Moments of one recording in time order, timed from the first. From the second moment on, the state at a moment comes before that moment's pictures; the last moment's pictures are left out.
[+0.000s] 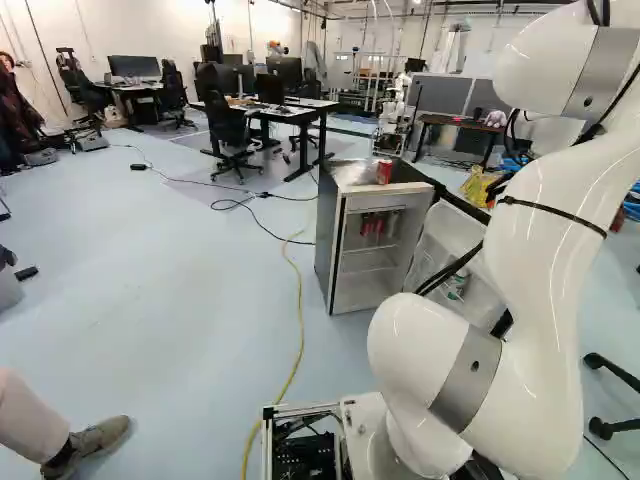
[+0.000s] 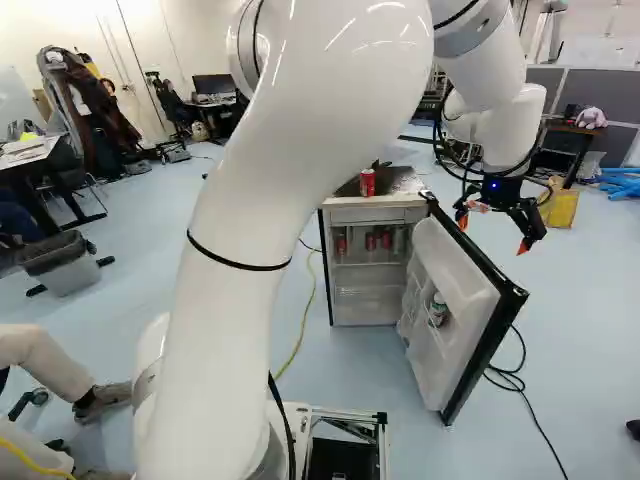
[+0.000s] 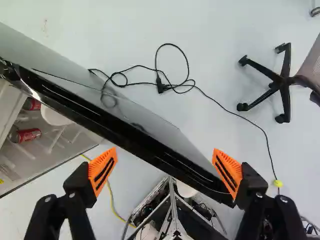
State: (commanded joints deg) arm -50.3 -31.7 -87.5 -1.8 -39.4 0.0
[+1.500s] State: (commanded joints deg) arm -53.2 -41.3 -101.3 -1.8 -40.5 0.0
